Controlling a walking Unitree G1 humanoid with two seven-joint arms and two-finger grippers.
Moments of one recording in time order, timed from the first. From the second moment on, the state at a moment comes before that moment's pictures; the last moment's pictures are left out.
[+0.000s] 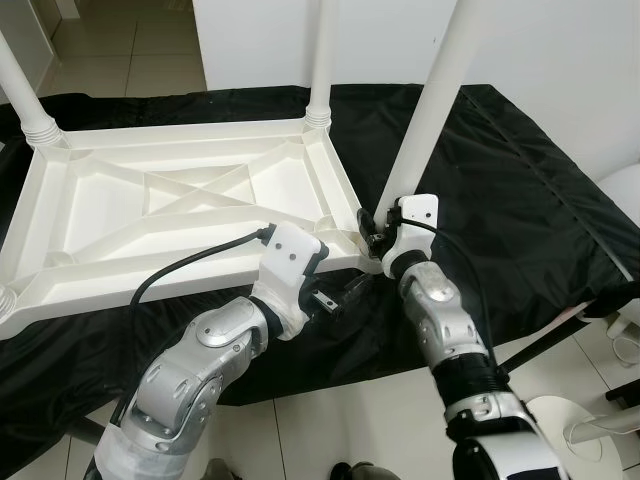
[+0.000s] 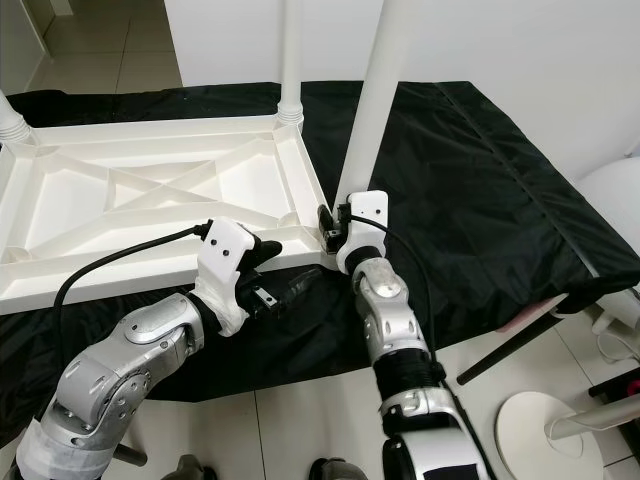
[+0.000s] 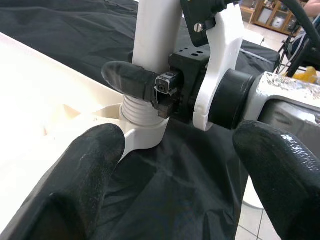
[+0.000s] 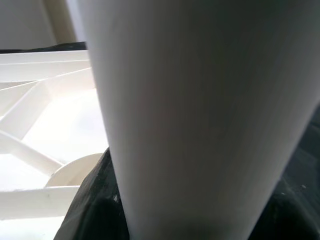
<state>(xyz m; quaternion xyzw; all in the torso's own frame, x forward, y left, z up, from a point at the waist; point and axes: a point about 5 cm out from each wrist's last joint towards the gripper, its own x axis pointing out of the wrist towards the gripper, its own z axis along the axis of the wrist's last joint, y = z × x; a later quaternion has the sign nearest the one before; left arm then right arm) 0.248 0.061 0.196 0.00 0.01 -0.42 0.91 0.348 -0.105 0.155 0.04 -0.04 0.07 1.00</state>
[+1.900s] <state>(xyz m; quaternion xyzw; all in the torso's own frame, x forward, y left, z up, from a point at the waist) 0.253 0.061 0.200 0.00 0.00 -0.41 0.91 0.361 -0.133 0.167 -0.09 -0.03 0.37 0.92</state>
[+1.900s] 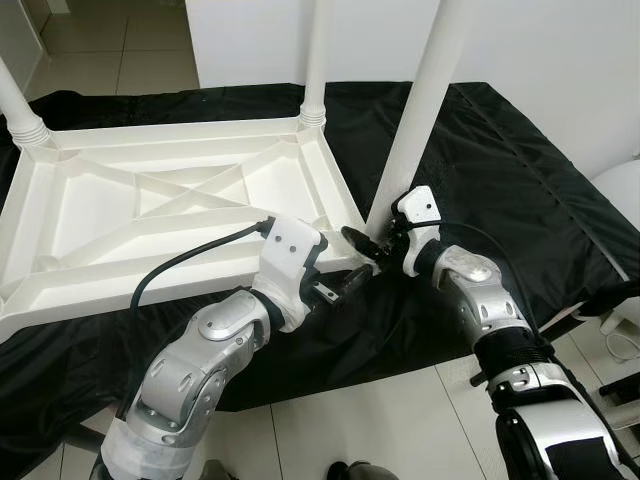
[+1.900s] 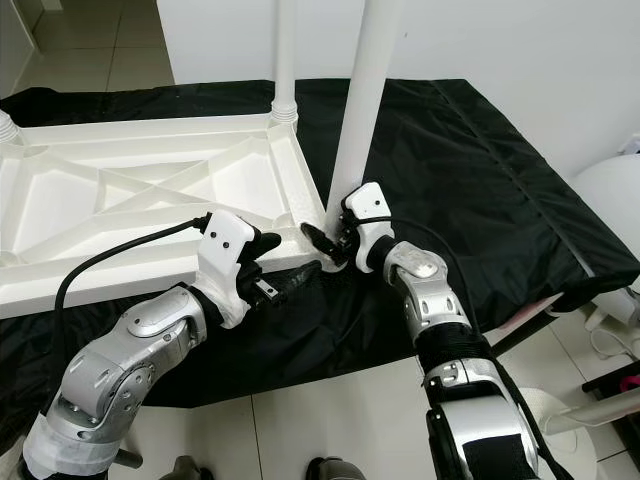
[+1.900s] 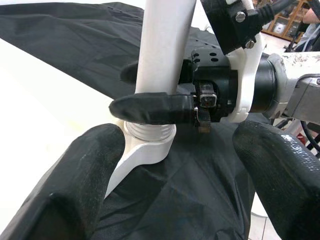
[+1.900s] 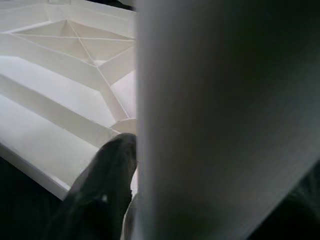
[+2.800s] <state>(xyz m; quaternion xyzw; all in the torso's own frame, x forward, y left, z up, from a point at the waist) 0.251 0.057 0.199 0.00 0.00 -0.41 0.91 0.355 -0.110 0.163 0.01 -0.03 0.20 0.98</state>
